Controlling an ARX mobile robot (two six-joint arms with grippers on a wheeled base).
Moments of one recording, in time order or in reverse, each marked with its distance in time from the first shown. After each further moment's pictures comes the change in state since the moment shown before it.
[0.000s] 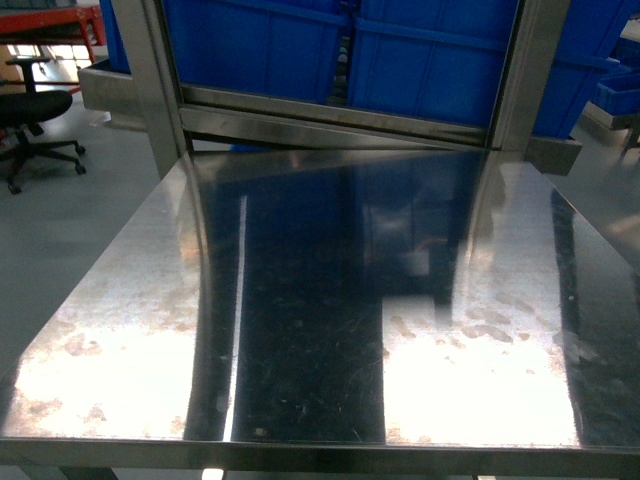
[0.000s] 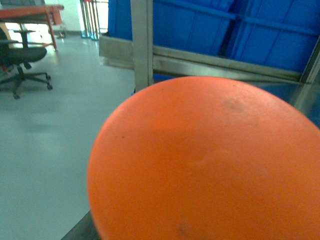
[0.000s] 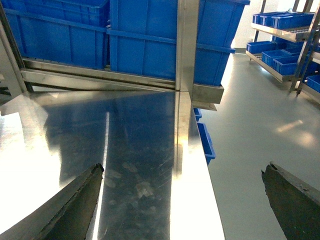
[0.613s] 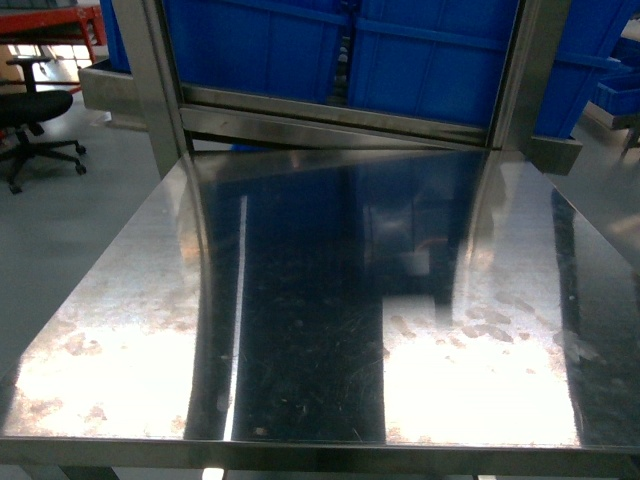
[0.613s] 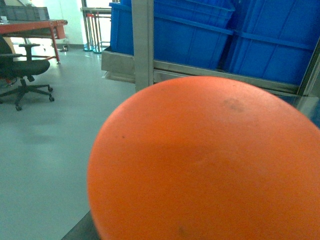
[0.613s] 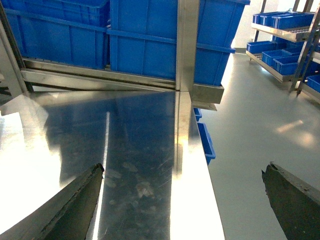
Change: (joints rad) left arm 0.000 -0.056 0.000 -0.015 -0.003 0.000; right arm 0.000 0.000 0.000 0.000 0.000 0.000
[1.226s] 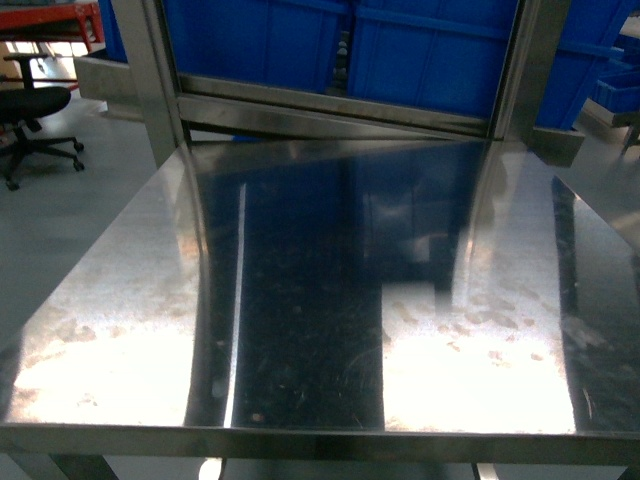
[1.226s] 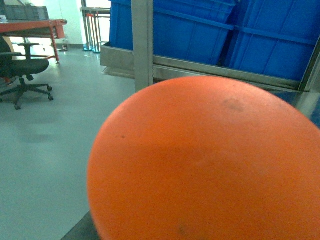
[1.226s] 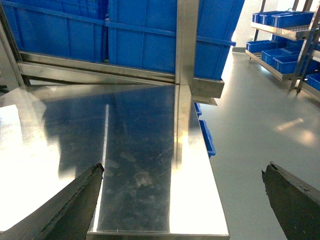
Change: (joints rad) left arm 0.000 0.000 0.000 0.004 0.000 0.000; right arm 0.000 0.000 0.000 0.003 0.000 0.000
